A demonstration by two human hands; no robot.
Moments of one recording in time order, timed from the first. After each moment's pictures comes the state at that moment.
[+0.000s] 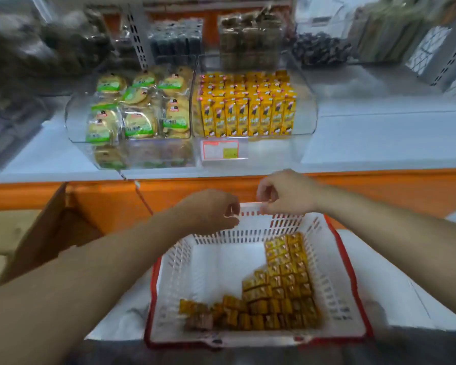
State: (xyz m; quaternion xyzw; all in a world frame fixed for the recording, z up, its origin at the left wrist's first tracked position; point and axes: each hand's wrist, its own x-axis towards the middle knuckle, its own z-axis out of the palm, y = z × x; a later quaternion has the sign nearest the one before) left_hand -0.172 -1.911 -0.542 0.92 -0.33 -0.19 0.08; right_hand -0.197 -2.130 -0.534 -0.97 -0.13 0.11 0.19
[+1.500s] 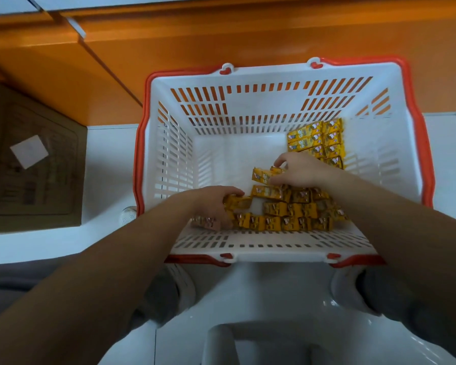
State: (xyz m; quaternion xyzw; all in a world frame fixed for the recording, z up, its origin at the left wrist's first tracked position) left_hand -0.239 -1.861 -0.809 0.78 -0.16 -0.58 0.17; right_hand -0.247 -2.116 -0.812 -0.88 0.06 0.38 0.28
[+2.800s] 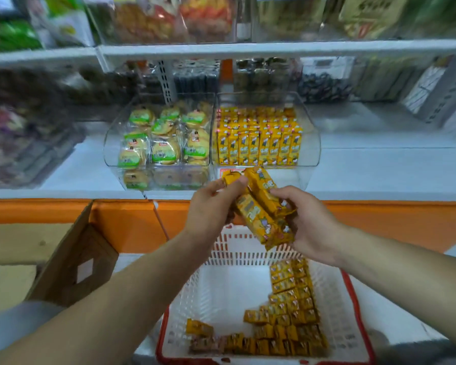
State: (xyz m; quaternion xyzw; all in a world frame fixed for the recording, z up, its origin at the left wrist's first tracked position) left_hand -0.221 -1.906 -0.480 0.66 -0.01 -0.13 0.74; right_hand -0.266 -2.072 -0.464 -0.51 0.18 0.16 0.83
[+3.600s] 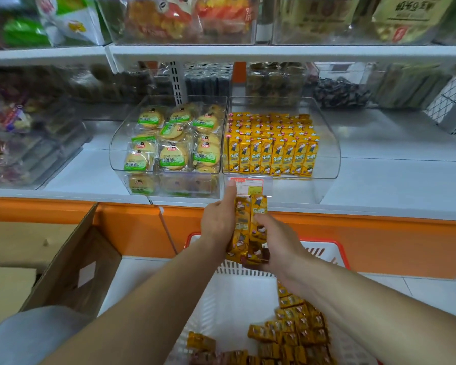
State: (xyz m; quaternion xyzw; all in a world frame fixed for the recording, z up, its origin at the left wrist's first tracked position) left_hand -0.184 -1.919 -0.501 0.73 0.18 -0.12 0.64; right_hand -0.232 -2.025 -0.518 -0.63 0.23 0.13 0.73
